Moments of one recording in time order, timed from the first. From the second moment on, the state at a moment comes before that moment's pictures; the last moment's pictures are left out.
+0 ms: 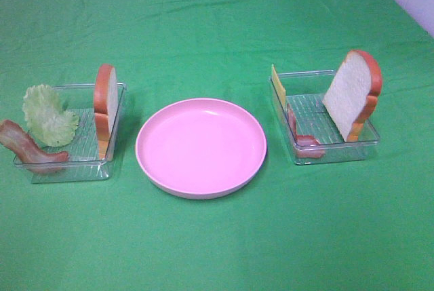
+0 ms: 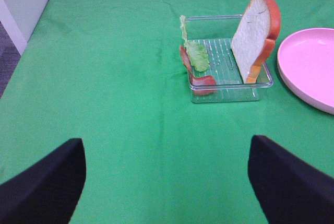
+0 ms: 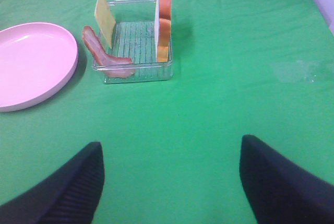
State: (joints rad) left arm 0.06 0.00 -0.50 -0.06 1.05 0.03; right arm -0.03 0.00 -0.50 0.07 1.07 -0.08
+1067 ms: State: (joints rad) left arm 0.06 0.00 -0.50 -0.06 1.05 0.03; right arm -0.03 0.00 -0.50 0.07 1.07 -0.08
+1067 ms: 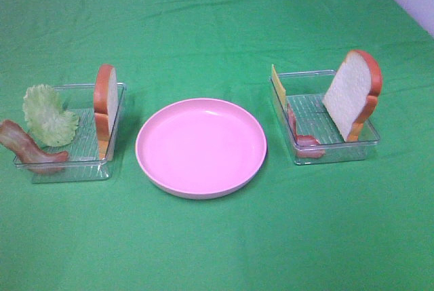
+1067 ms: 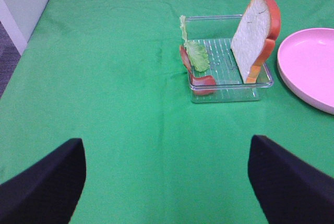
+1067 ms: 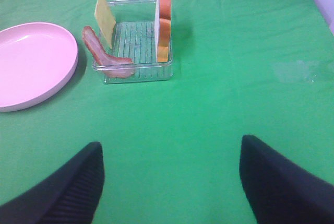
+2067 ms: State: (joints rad) left arm 0.06 0.00 -0.52 -0.07 1.03 0.03; right arm -0.03 0.00 -0.50 0.07 1.07 -0.08
